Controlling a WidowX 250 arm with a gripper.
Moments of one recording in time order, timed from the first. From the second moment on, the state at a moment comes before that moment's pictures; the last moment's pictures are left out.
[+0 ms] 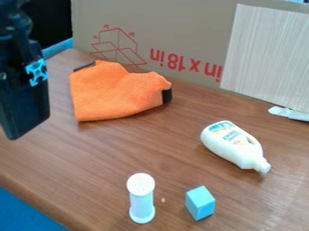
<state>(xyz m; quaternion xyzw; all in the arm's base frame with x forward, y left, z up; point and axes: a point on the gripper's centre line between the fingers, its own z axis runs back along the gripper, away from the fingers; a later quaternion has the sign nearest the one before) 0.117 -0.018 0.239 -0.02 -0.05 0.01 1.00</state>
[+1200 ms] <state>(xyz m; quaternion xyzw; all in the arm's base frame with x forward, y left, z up) 0.280 0.128 0.156 0.00 -0.08 -0.23 0.97</state>
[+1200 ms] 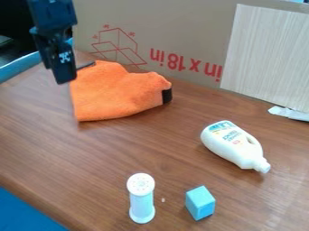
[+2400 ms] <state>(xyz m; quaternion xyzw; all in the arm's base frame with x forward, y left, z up) 0.384 0.200 0.151 0.07 -0.11 -0.36 0.92</state>
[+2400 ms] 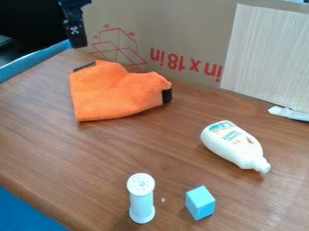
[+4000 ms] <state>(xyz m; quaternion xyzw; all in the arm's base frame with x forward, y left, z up) 0.388 0.163 0.078 0.05 -0.07 -0.35 0.93</state>
